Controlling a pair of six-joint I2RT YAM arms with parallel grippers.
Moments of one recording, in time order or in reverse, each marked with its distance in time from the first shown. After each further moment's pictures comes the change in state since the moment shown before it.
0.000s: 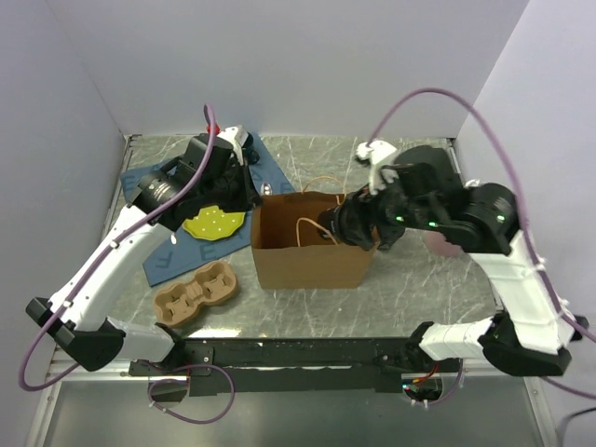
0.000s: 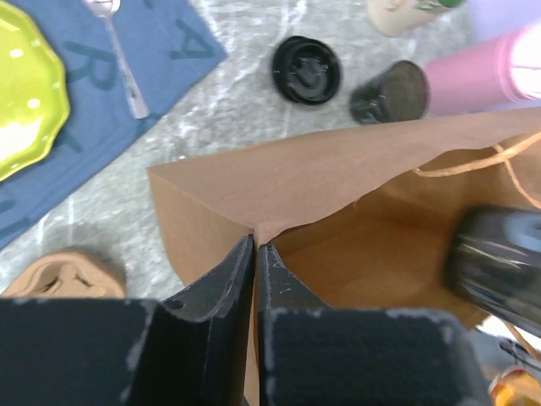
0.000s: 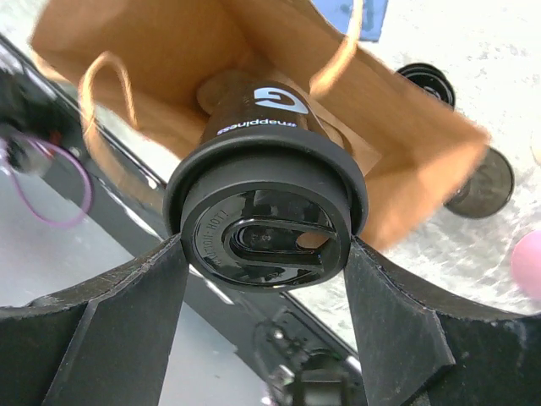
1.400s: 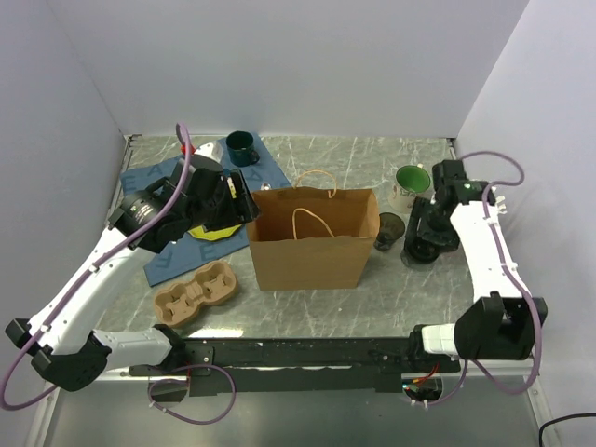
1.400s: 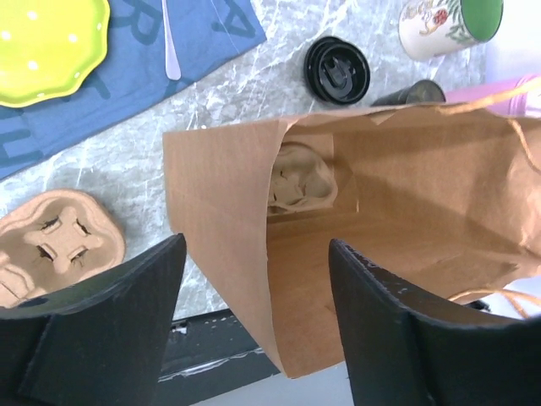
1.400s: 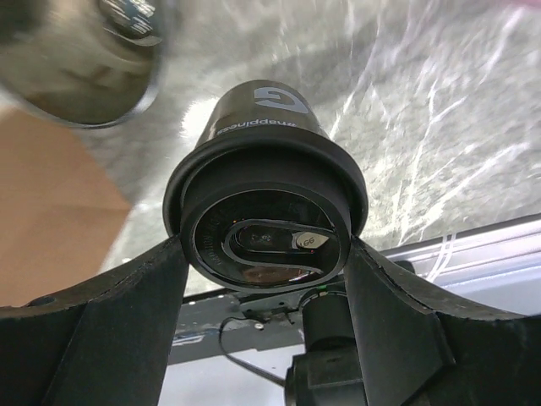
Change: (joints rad) left arm -0.047 -0.143 -0.108 -0.067 -0.139 -0.195; right arm -0.810 0.092 -0.715 0.185 0.105 0.154
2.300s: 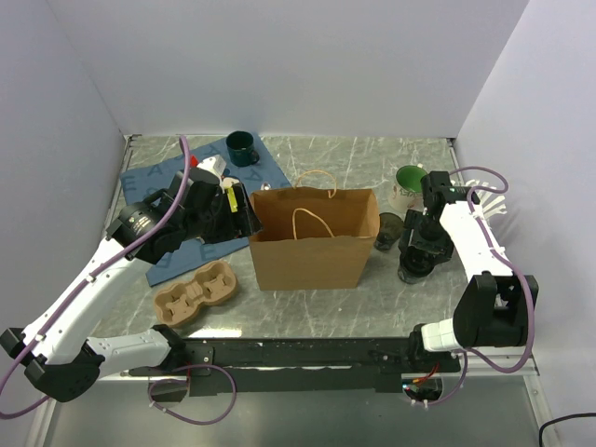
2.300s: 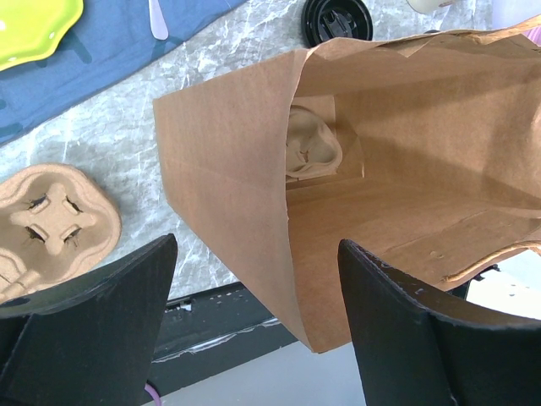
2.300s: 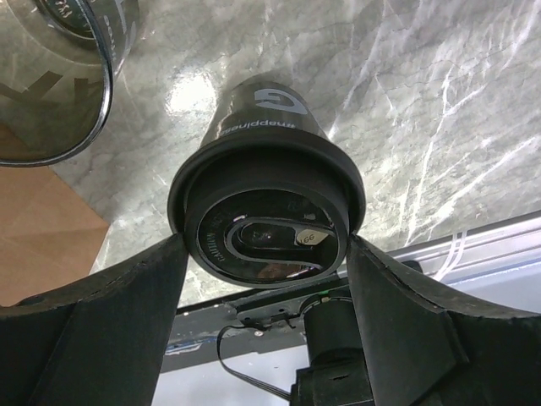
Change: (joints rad) left arm 0.000 -0.069 -0.111 0.019 0.078 0.016; right arm 0.013 0.064 -0.089 0.058 0.027 0.040
